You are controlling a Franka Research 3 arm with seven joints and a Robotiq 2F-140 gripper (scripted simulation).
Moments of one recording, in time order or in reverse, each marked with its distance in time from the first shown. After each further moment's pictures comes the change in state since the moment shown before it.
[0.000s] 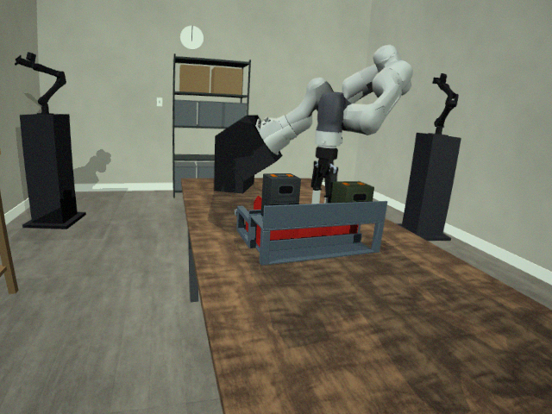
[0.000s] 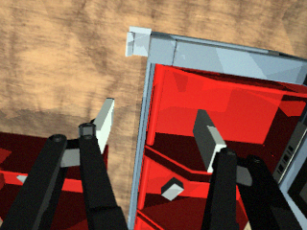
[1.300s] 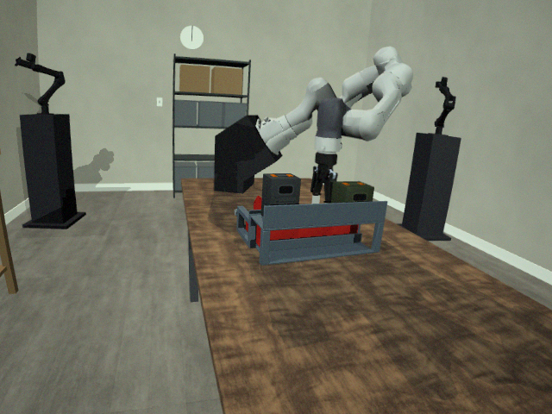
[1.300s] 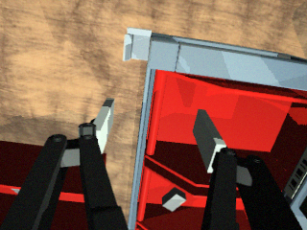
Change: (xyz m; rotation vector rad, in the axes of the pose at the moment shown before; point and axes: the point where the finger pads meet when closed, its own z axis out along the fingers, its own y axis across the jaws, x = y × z) arm 0.000 0.000 0.019 0.001 0.001 0.002
